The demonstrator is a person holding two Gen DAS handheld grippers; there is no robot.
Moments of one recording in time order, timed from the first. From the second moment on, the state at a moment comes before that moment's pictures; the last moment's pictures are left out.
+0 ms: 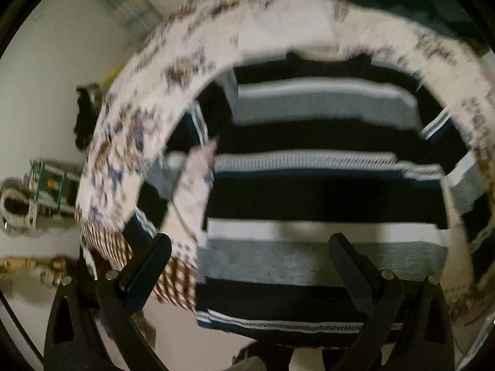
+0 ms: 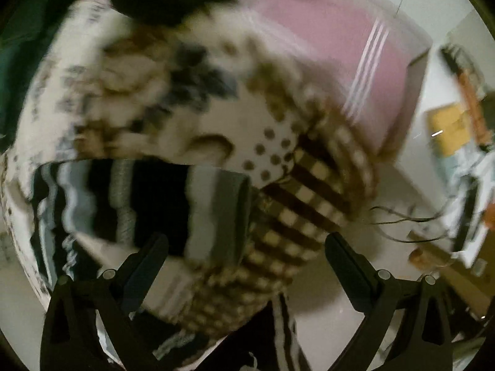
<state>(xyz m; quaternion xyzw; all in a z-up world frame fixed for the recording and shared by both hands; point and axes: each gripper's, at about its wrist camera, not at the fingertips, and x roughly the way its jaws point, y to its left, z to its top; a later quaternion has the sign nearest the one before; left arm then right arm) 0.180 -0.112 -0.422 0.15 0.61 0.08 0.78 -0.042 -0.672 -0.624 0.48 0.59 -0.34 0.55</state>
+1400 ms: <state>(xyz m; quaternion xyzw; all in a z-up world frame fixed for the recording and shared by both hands) 0.165 -0.161 -0.561 0.14 0.65 0.03 0.74 -0.065 -0.630 -0.746 0.75 0.29 -0.34 0.49</state>
